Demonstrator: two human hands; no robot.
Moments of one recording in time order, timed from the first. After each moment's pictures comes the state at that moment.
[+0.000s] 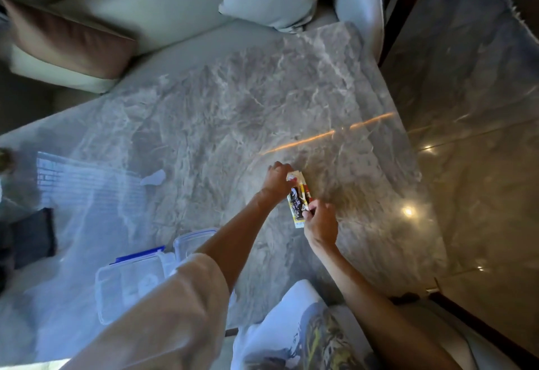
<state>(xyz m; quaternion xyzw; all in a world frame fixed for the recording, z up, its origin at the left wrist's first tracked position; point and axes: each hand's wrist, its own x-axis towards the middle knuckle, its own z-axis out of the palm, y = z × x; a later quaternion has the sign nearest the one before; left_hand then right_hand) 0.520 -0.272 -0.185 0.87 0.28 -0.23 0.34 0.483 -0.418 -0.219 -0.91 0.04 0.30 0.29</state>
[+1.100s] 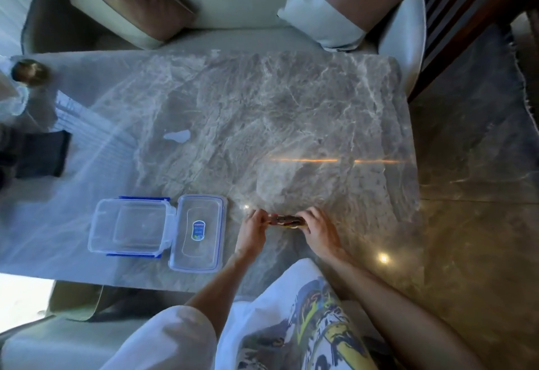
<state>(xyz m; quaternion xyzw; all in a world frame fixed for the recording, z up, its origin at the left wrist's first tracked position) 0.337 -0.323 -0.188 0.78 0.45 -0.02 0.42 0.473 -0.456 -0.211 -0.85 -0.41 0.27 0.19</state>
